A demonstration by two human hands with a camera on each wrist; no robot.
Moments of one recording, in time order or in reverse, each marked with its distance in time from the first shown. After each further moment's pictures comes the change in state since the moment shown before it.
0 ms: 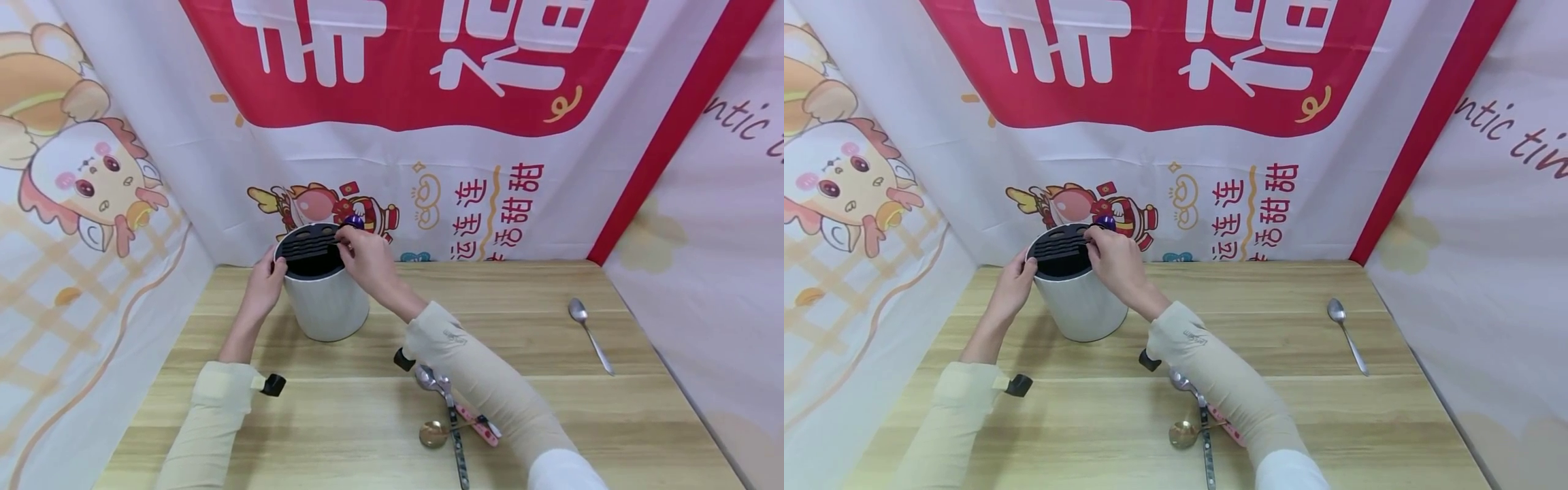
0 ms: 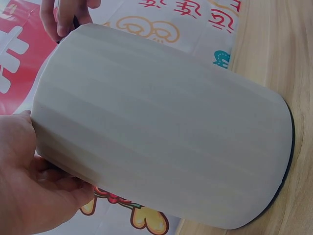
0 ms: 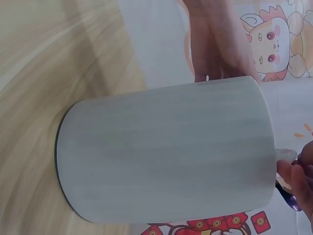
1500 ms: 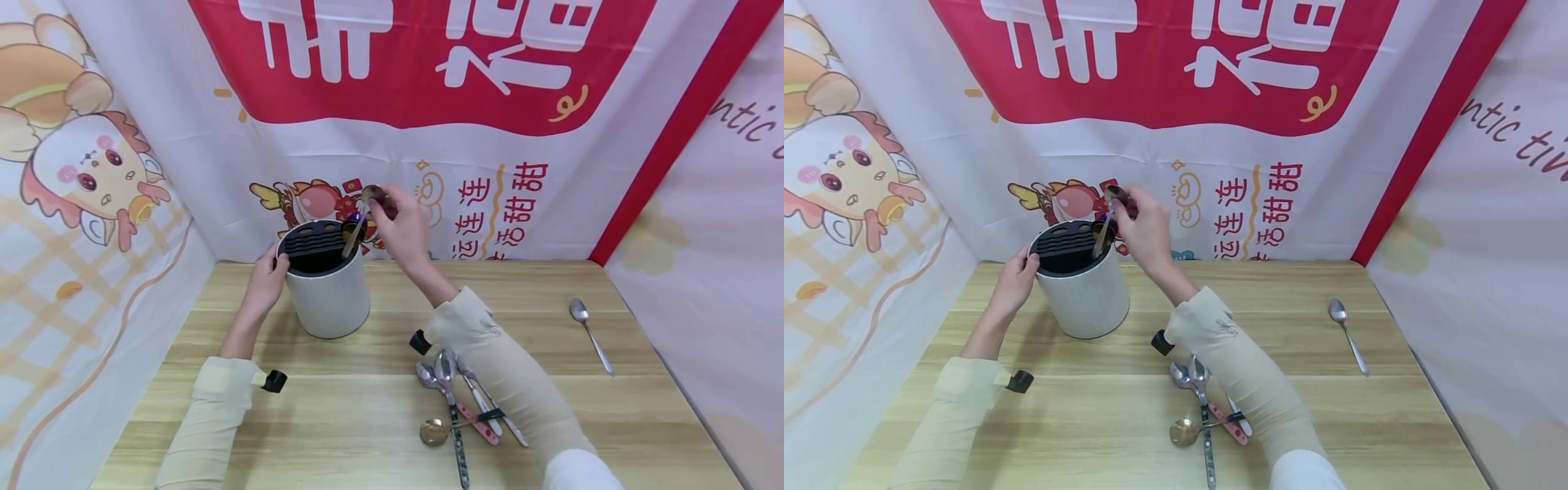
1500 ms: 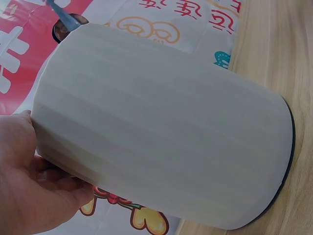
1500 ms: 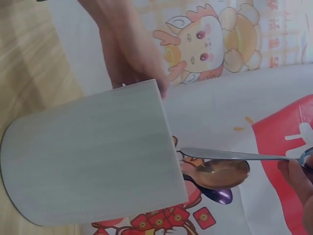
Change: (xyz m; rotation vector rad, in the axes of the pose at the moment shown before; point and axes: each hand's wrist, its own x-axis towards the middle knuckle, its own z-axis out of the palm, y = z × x) left_hand 0.003 -0.002 0.000 -0.021 -0.002 0.003; right_hand 0.022 -0.002 -0.059 0.341 0.261 0.148
